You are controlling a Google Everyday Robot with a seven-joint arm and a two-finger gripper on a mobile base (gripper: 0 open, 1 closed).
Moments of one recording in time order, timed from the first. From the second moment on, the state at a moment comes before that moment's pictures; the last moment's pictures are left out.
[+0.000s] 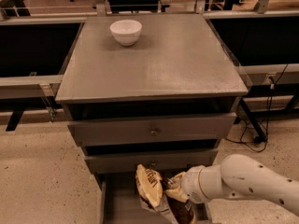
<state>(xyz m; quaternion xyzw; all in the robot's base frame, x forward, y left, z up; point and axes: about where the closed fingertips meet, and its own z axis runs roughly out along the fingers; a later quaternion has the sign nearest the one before) 0.409 -0.068 0.587 -0.47 0.81 0.23 0.28</state>
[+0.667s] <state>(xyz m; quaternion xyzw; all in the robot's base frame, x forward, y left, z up) 0.449 -0.165 0.516 -0.48 0.78 0.23 0.32</state>
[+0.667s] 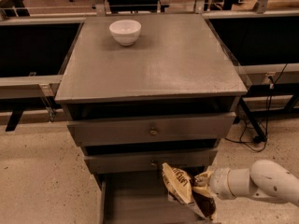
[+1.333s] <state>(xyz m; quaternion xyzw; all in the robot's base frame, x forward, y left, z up) 0.455 -0.176 0.379 -0.54 0.73 0.30 0.31</state>
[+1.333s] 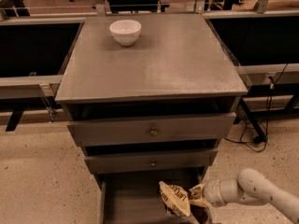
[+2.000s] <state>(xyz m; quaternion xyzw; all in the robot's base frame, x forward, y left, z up) 0.457 -0.170 0.362 -0.55 0.73 0.29 0.29</state>
